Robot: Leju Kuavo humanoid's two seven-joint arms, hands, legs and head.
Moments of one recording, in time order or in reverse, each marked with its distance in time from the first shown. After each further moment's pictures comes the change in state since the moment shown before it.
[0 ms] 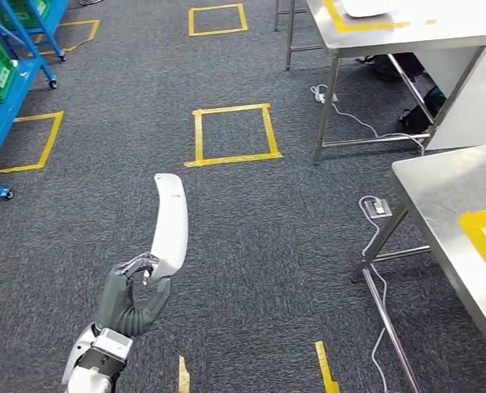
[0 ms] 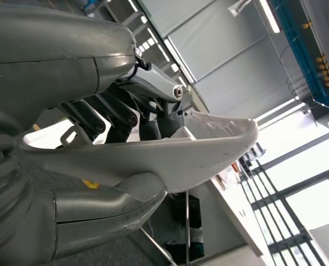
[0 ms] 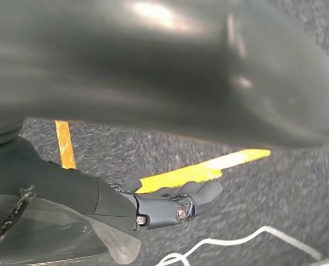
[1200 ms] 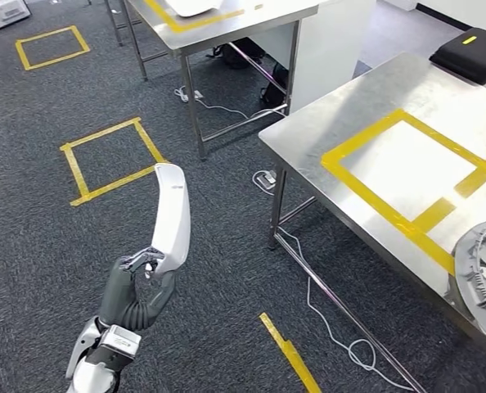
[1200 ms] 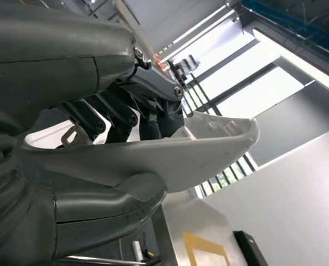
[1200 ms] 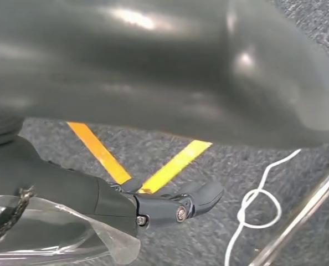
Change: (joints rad) left arm -0.027 -0.036 0.016 0.012 -0.070 -0.002 -0.013; right arm 0.006 0.004 -0.004 0.004 -0.007 0.008 -0.031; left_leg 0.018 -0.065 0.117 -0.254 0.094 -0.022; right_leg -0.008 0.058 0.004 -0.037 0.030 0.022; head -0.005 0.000
